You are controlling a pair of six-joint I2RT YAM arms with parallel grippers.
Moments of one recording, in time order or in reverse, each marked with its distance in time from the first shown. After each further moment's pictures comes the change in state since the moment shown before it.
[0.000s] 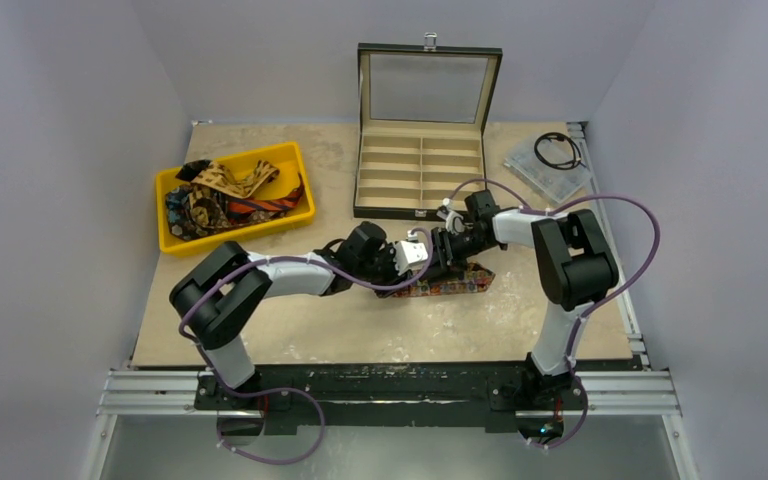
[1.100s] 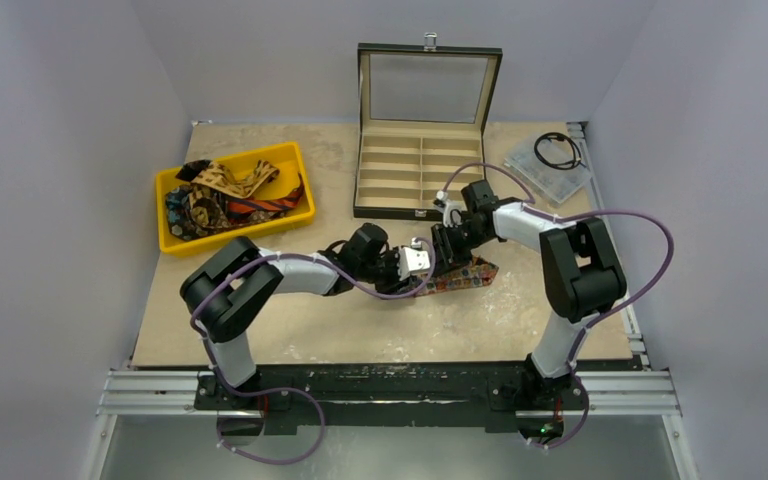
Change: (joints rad) left arm -0.002 0.067 -0.012 0.089 0.102 0.112; right arm 0.043 -0.090 0.069 -0.132 0.171 -0.150
